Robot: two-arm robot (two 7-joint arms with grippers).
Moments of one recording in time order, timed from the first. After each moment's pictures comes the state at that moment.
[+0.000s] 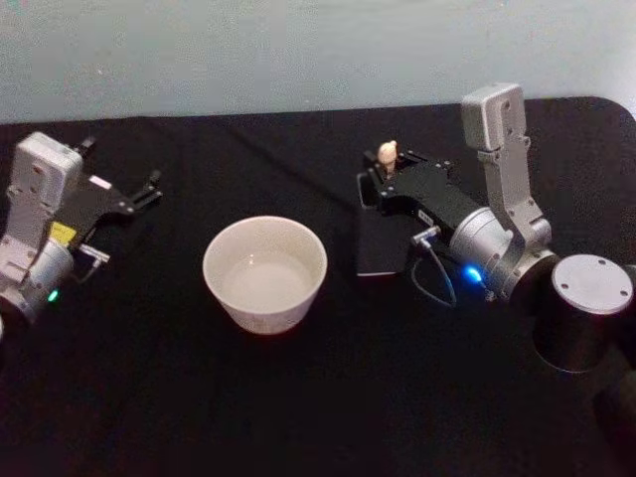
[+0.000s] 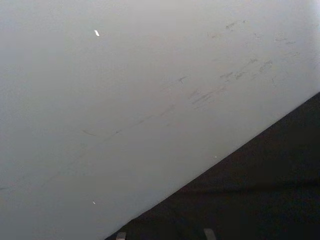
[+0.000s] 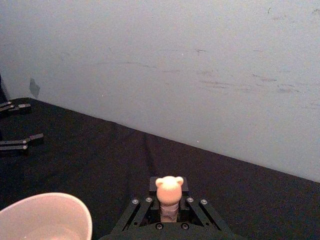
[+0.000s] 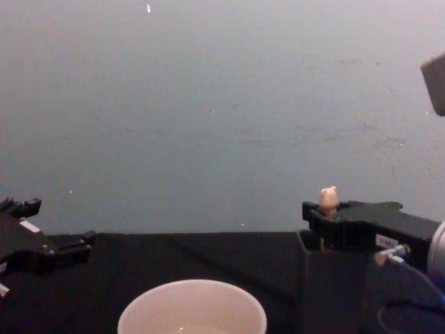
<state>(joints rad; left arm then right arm) -0.20 0.60 0.45 -1.41 -0.25 -0.12 0.03 0.15 0.23 -0.31 -1.57 0.21 0.17 0.22</state>
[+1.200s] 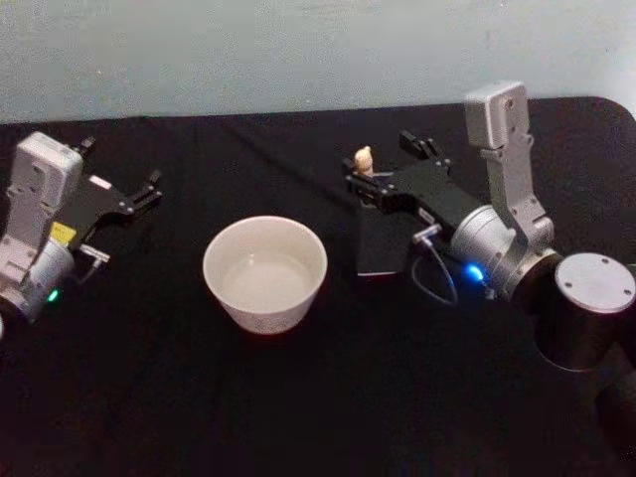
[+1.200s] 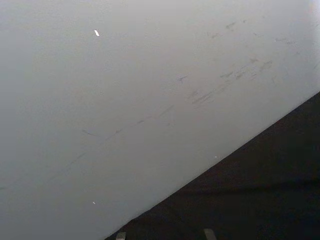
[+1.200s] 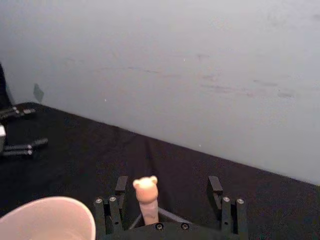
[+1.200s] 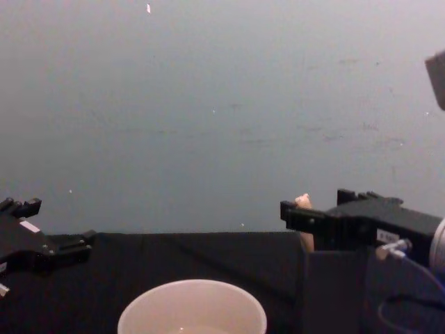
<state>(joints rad) -0.20 0.60 0.45 -1.41 -0.25 -0.12 0.03 0.15 0.23 -0.31 -1.58 0.22 0.17 0.23</state>
